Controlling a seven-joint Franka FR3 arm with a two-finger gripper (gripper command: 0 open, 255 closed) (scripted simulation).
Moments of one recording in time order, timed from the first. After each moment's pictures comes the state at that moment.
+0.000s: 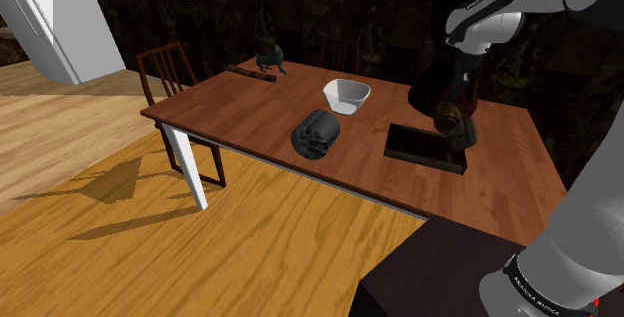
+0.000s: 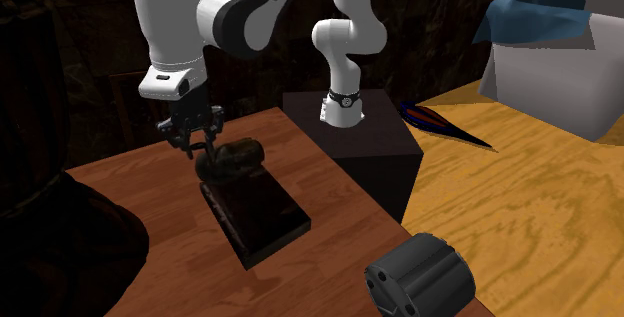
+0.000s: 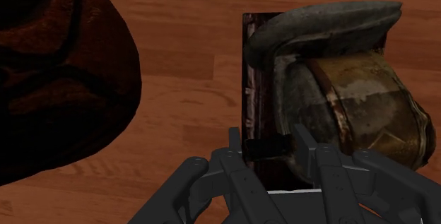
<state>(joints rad) -0.26 0.24 -0.51 -1.91 0.11 2.17 -1.43</state>
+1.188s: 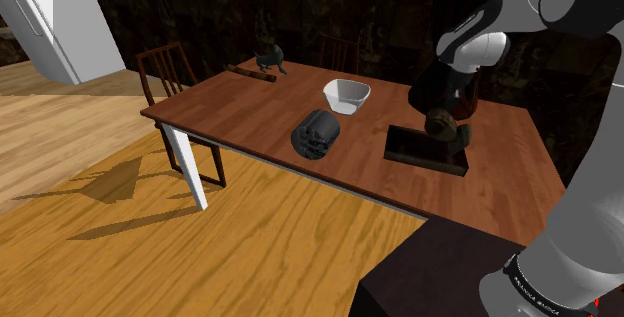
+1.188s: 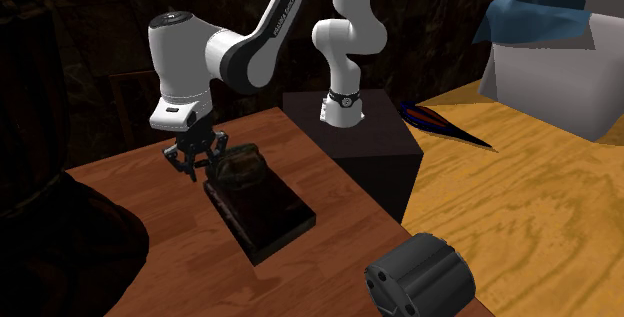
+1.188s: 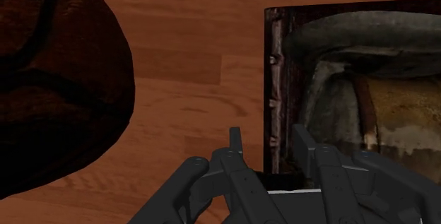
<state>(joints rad) -0.29 0.34 -0.48 -1.97 0.18 2.35 -1.47</state>
